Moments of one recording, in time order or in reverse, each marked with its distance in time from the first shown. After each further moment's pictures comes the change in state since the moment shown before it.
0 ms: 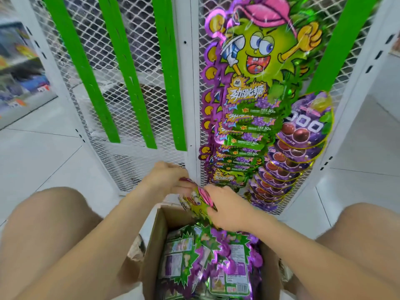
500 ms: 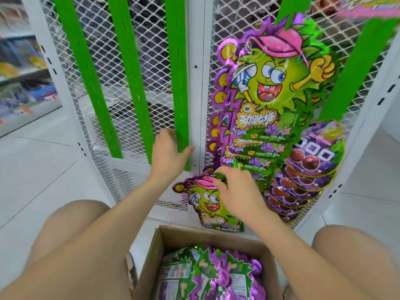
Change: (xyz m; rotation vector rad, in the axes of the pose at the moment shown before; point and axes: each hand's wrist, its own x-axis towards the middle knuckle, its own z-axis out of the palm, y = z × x) left_hand 0.067 0.059 -0.006 0.520 0.567 0.646; right_hand 0.041 -0.004 -0.058 0.026 0.606 0.003
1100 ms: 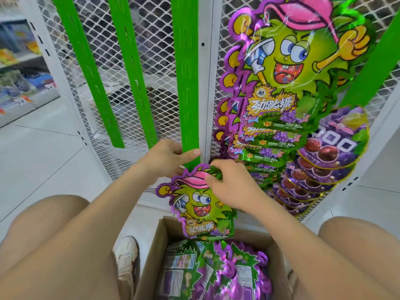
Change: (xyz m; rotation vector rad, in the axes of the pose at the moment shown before) left_hand -0.011 -0.014 -0.033 -0.052 -0.545 -0.239; right_hand 0.013 -0.012 0.018 0.141 -0.222 -0.030
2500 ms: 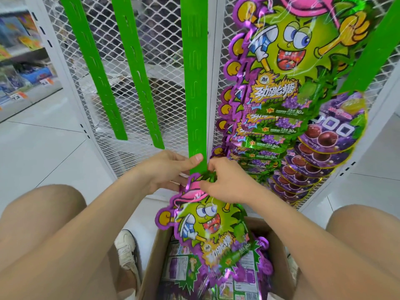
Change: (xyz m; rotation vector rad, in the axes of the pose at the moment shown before) left_hand -0.034 -0.028 0.005 -0.280 -0.299 -0.138; right_hand -0.013 -0.018 0.014 -0.055 -0.131 0.046
